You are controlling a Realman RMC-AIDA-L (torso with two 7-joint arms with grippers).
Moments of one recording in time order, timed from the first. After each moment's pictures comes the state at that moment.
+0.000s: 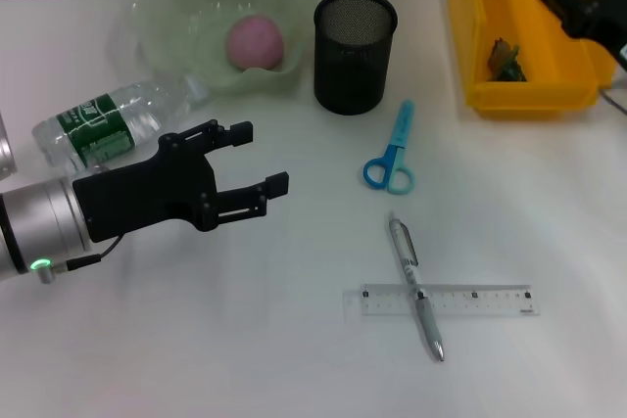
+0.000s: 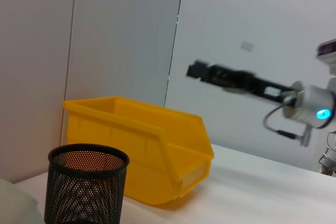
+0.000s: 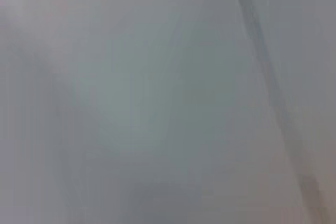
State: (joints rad) left arm -0.42 -2.06 1.03 0.46 1.53 1.44 -1.05; right arm 0.54 2.08 -0.55 -0.21 -1.26 -1.37 0.77
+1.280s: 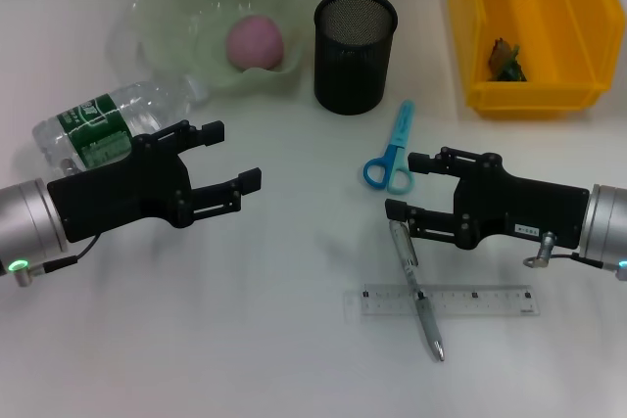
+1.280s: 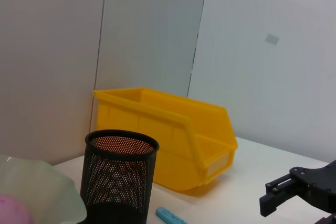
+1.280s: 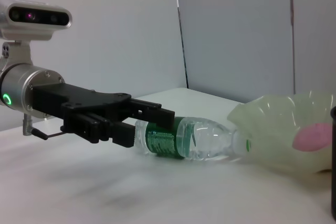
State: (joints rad) left arm -0.40 -2.04 1.00 0.46 1.54 1.42 -1.06; right arm 0.51 2.08 -0.79 -0.32 -1.79 -1.38 0.93
